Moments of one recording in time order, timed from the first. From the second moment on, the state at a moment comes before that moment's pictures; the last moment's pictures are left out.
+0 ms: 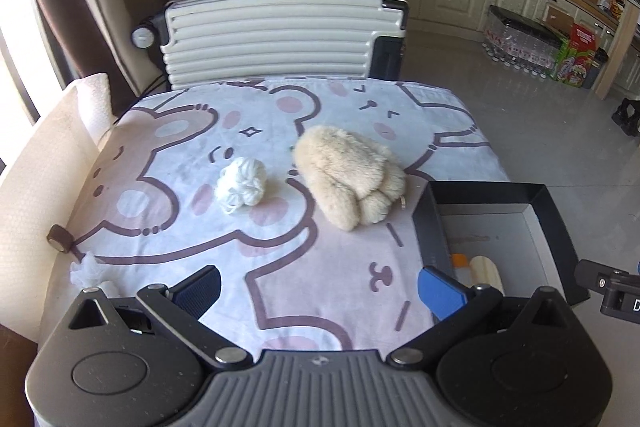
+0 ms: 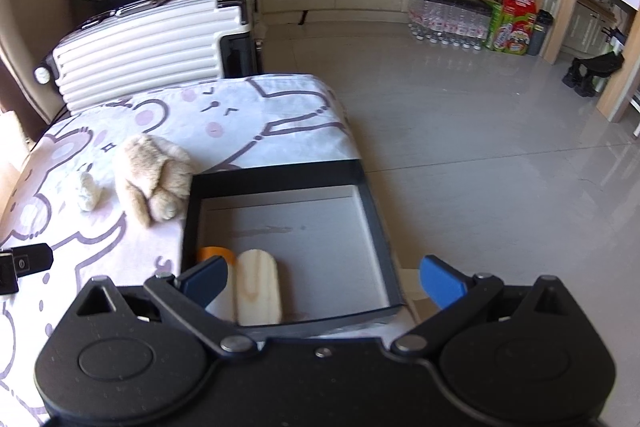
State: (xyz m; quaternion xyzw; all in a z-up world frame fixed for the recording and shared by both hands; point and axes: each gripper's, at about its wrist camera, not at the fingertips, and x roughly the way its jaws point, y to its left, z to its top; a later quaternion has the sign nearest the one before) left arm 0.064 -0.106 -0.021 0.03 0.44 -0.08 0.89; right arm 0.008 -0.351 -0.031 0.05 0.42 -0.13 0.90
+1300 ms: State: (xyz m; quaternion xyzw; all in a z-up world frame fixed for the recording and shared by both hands) left arm 0.050 0.048 -0.013 -0.02 0.43 0.04 0.90; right arm 0.047 -0.208 -0.029 0.01 0.41 -0.01 0.91
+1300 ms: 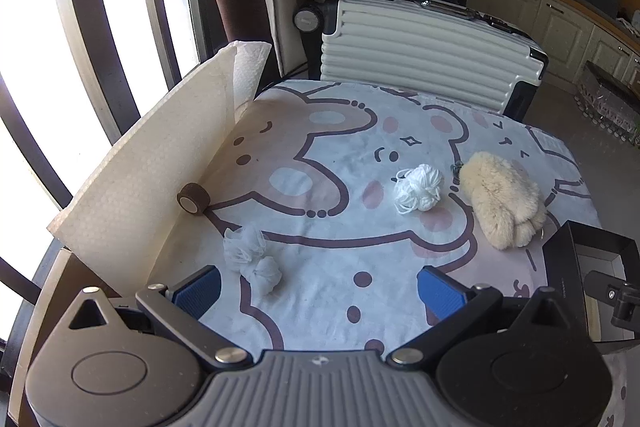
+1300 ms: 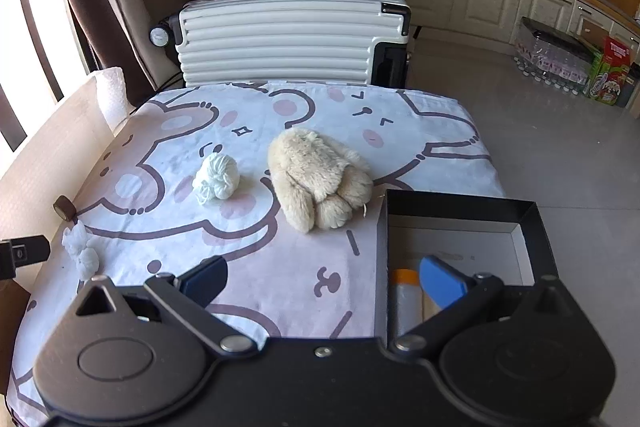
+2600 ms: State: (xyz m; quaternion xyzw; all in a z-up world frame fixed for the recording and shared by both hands) left arm 0.099 0.109 -0.065 -0.12 0.44 0.11 0.88; right arm 0.110 -0.221 -0.057 -0.17 0.34 0.10 0.92
